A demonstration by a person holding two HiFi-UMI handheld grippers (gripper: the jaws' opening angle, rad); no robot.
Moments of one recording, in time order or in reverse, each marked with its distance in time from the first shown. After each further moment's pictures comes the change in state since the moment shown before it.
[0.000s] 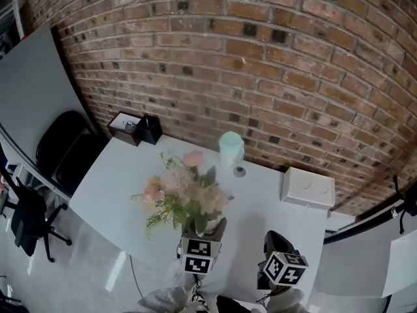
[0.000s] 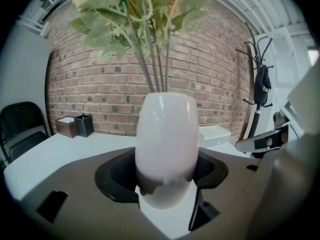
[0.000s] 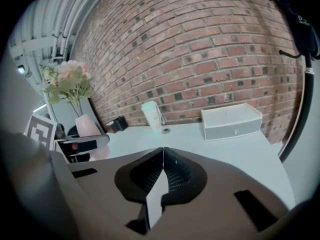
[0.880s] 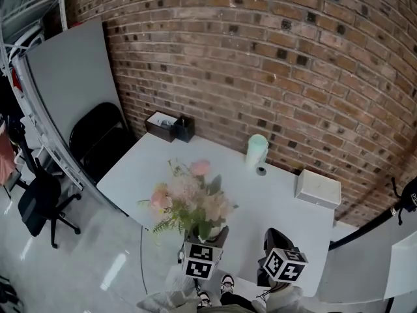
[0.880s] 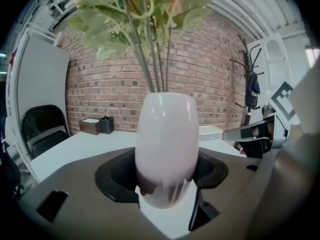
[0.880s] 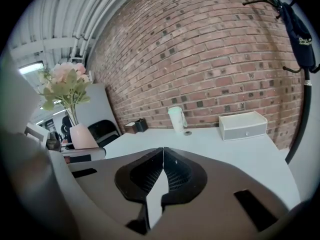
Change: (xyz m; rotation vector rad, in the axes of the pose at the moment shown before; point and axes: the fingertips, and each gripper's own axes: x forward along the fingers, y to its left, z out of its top) left arm -0.149 0.022 -0.033 -0.011 -0.036 0.051; right arm -0.072 0.103 -0.022 -0.073 -0.084 0.095
